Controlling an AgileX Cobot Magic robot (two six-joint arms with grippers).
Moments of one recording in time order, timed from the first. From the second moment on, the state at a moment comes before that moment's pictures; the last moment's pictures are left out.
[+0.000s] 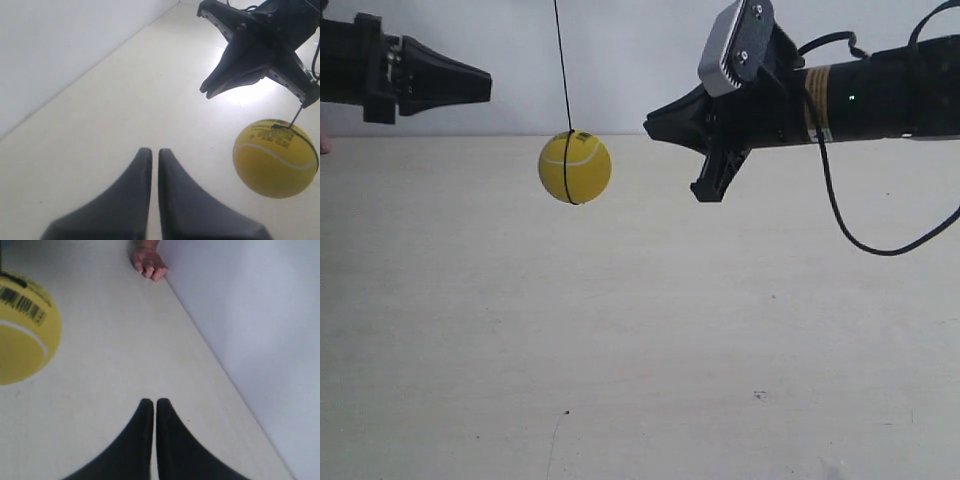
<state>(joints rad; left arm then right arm) 0.12 1.80 -1.27 1.75 -1.21 -1.27 0.29 1.76 -1.12 -1.43 -0.76 0.69</state>
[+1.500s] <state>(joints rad) 0.15 0.17 -0.65 1.75 -0.18 -1.63 0.29 0.55 -0.82 -1.56 0.06 1.20</state>
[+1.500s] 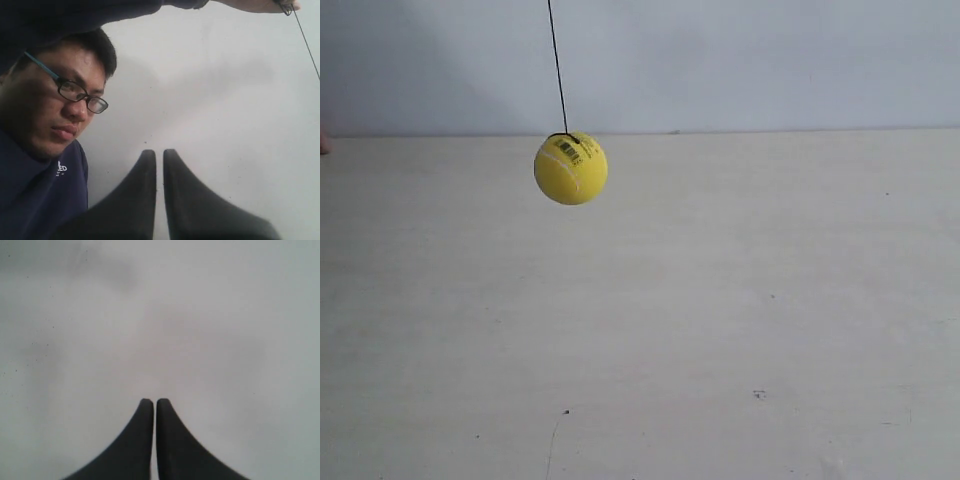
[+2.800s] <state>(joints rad) 0.15 0.00 -0.04 1.75 -0.17 -1.77 0.29 0.33 -0.26 -1.53 0.01 1.36</state>
